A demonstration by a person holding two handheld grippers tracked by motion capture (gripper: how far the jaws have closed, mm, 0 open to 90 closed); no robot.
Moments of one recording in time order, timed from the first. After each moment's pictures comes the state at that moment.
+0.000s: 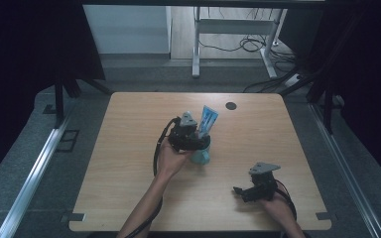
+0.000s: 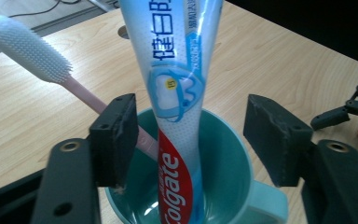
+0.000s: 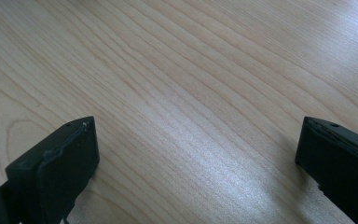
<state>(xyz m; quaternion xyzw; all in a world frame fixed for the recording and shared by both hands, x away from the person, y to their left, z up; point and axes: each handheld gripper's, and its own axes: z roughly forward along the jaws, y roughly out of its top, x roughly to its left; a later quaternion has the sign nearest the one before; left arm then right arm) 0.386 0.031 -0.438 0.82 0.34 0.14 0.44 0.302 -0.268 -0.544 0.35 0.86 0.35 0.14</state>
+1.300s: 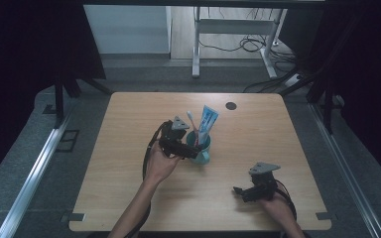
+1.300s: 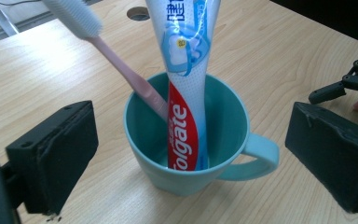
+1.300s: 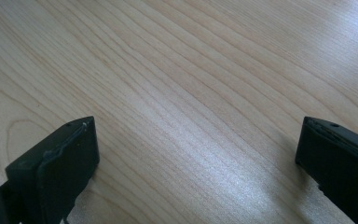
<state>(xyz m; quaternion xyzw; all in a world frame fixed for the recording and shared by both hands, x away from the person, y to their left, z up) 0.368 0.054 -0.432 0.82 0.35 0.14 0.42 0.302 -0.268 -0.544 0.35 0.86 0.35 0.14</state>
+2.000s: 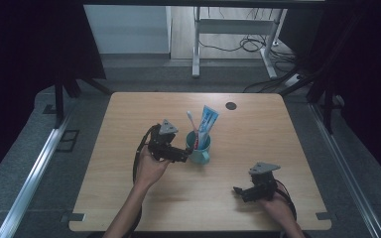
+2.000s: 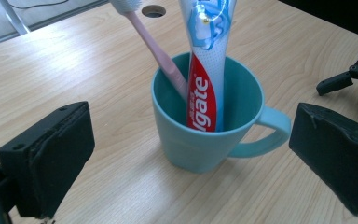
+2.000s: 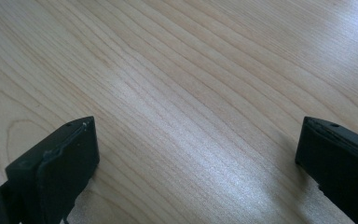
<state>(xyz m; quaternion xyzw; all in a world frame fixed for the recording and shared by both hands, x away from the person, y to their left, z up) 0.353 0.084 -0.435 0.82 0.36 0.16 0.42 0.302 -0.268 -0.544 0.35 0.86 0.35 0.14</state>
